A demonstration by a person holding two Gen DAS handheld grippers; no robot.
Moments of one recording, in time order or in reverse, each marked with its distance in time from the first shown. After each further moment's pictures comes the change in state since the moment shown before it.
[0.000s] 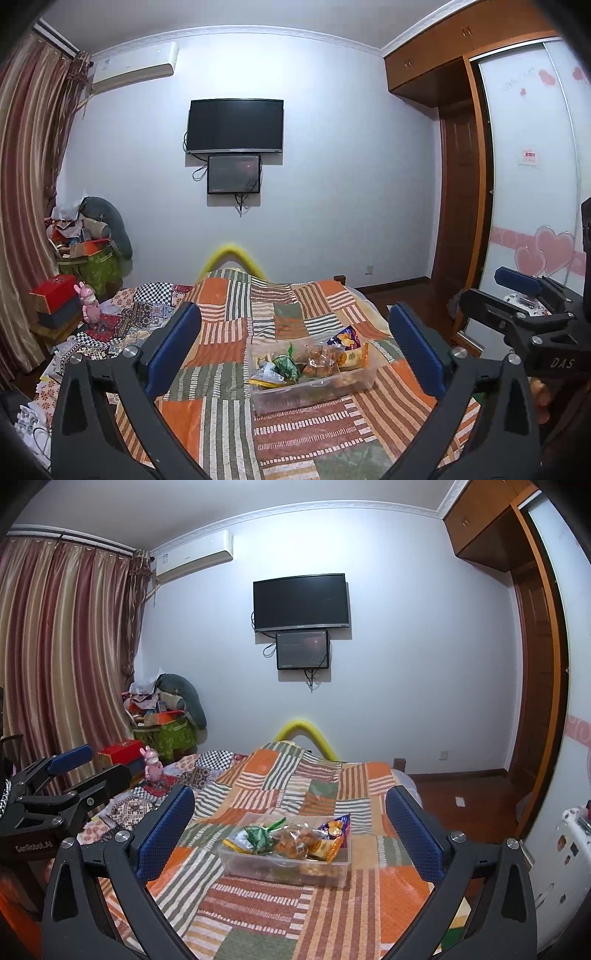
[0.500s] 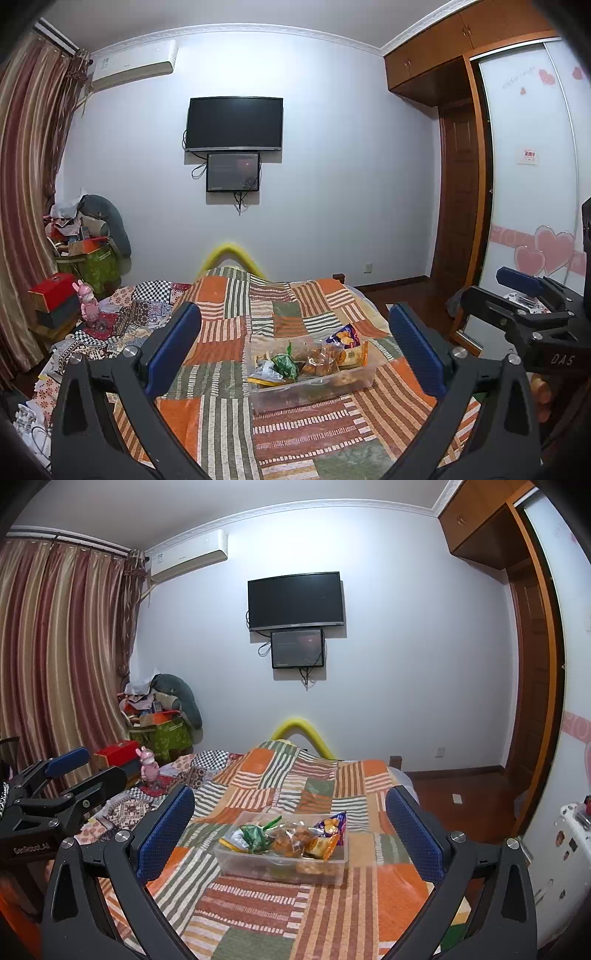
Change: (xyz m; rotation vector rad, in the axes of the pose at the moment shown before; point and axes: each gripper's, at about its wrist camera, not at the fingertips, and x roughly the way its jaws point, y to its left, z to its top) left arm 0.001 0.002 -0.001 -0.005 0.006 -0.005; right arm -0.003 -0.005 -0.001 0.010 0.005 -0.016
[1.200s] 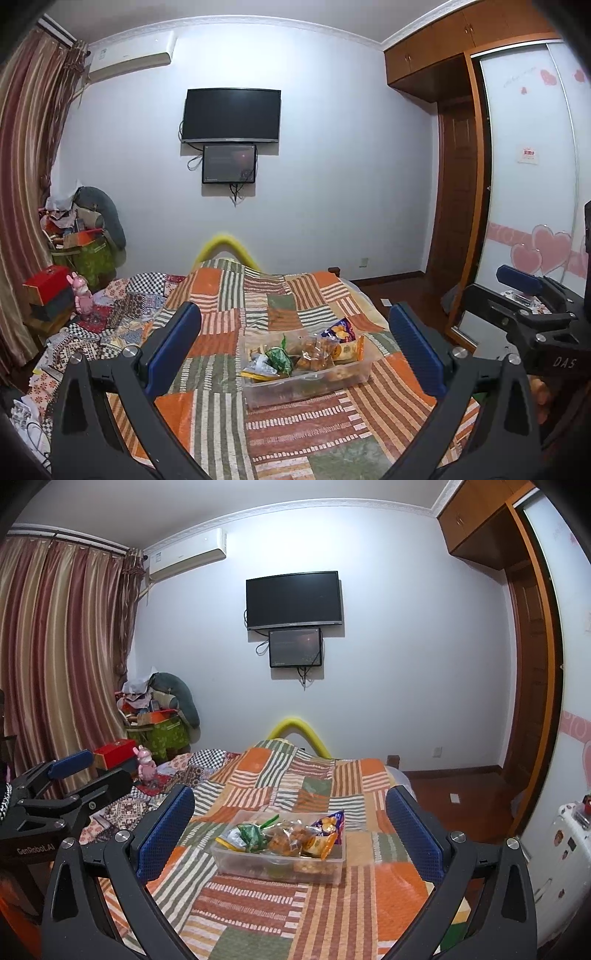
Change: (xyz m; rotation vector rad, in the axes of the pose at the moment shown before) left arm 0.012 0.000 -0.003 -0.017 0.035 -0.027; right arm 0.001 -0.001 0.003 0.002 0.007 -0.008
